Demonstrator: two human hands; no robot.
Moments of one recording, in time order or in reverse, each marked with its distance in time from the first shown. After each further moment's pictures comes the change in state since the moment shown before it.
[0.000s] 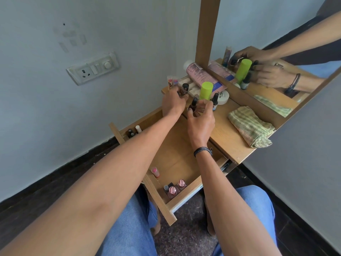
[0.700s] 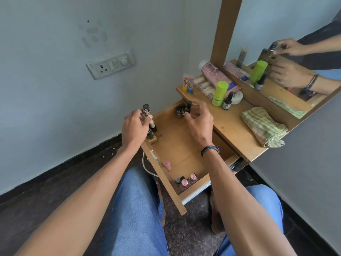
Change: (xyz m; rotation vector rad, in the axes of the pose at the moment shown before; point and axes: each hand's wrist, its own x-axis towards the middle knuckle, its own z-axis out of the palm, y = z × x) left_hand -0.075 -0.137 -0.129 0.276 0.181 0.042; right_hand -0.019 -0.006 0.012 0.053 -0.377 -0.071
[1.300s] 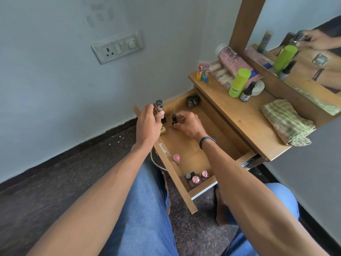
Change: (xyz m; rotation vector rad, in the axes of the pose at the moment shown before) left_hand -0.016 -0.011 0.030 -0.030 0.020 0.060; right_hand 0.002 0.053 0.072 -0.237 -0.582 0.049
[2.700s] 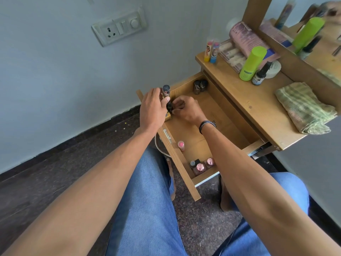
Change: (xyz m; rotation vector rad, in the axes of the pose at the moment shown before) left_hand 0.006 0.006 -0.005 0.101 -0.053 0.060; right_hand 0.018 -0.005 0.018 0.107 -0.084 -0.015
